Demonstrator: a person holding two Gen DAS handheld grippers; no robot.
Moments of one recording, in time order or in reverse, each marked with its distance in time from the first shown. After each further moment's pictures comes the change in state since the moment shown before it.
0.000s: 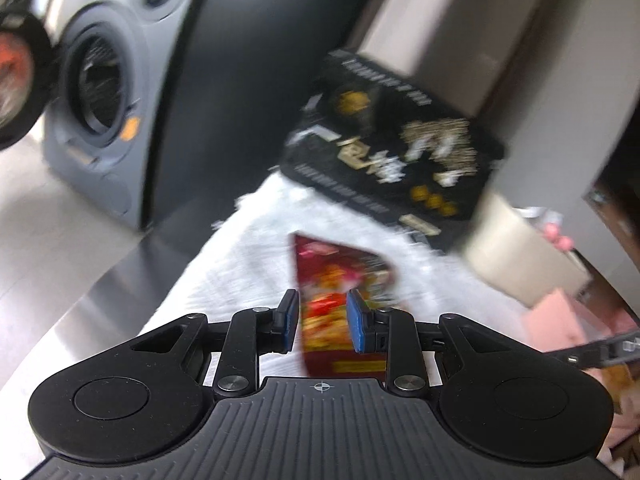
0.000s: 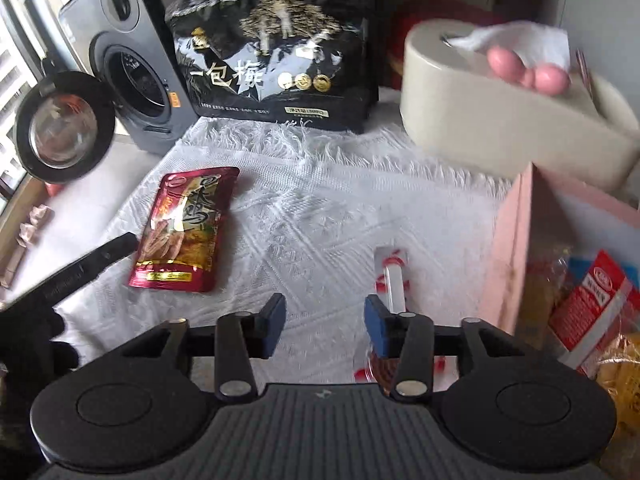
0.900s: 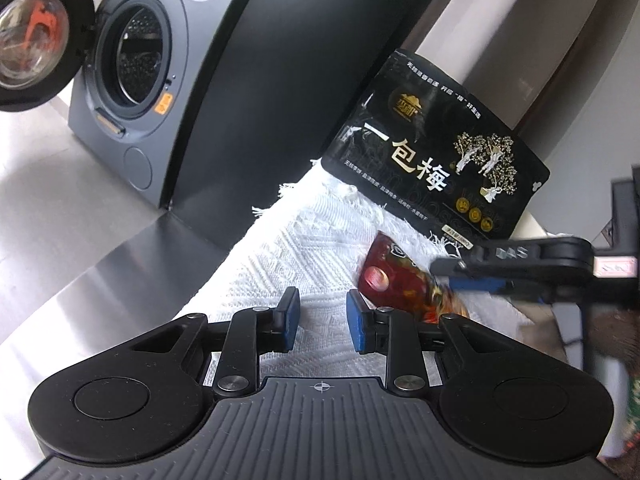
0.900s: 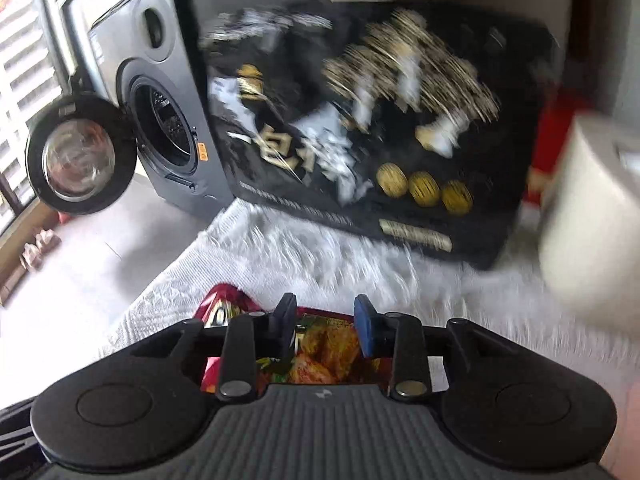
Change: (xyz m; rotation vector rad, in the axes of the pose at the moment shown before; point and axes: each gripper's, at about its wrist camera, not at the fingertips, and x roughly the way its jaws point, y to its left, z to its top) left arm 0.008 0.035 -0.006 -0.159 0.006 0.055; right arm 0.101 0.059 0.070 -0.037 -0.206 0.056
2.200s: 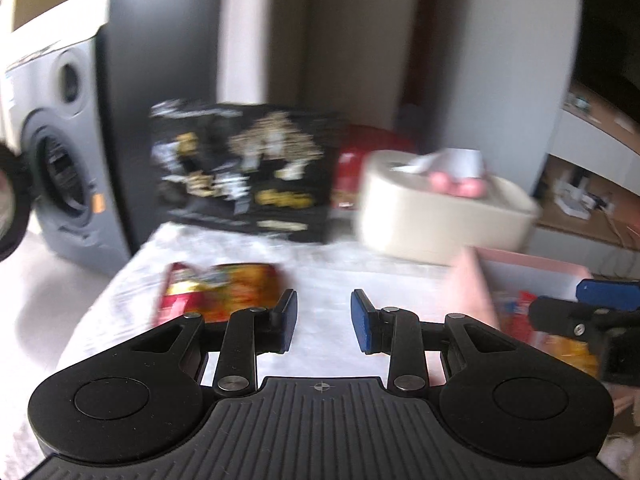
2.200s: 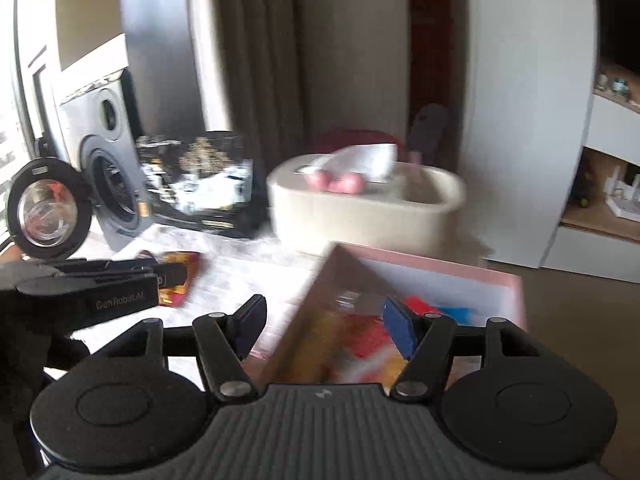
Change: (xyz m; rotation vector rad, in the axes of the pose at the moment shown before) left arm -0.020 -0.215 -0.038 0.429 0.014 0.098; right arm -0.241 -0.104 -0.101 -0.006 -0.237 -0.171
